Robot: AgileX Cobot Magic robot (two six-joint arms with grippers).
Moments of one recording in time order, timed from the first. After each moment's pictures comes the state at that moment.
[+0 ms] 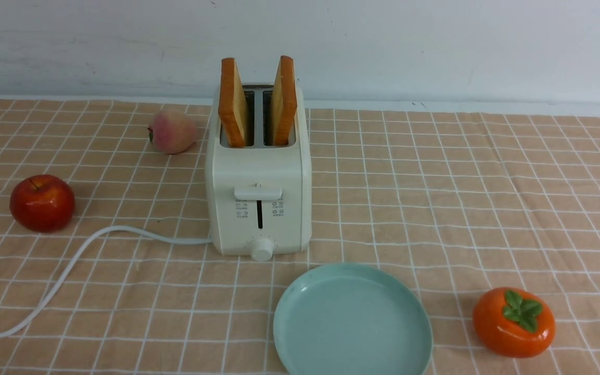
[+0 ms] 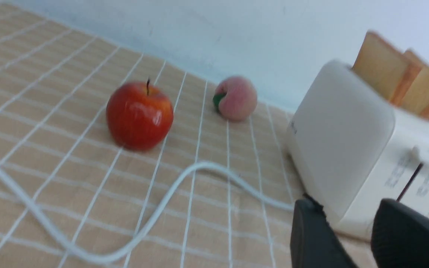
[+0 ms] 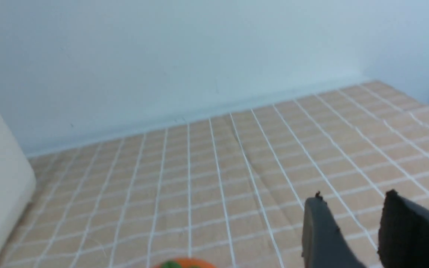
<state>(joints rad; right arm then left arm) -0.09 -0.01 0.03 -0.15 0.04 0.33 -0.03 -0.01 0.03 -0.05 0.06 -0.38</state>
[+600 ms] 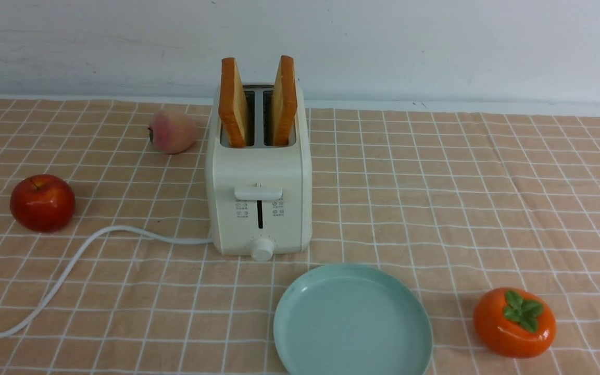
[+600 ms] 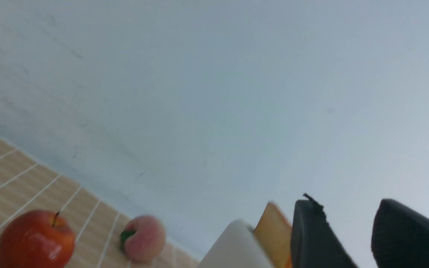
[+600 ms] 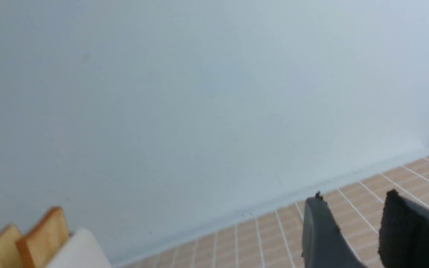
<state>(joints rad) -0.09 -0.01 0.03 -0.10 -0.24 0.50 -0.03 -0.01 0.03 -0.14 -0.33 -0.57</state>
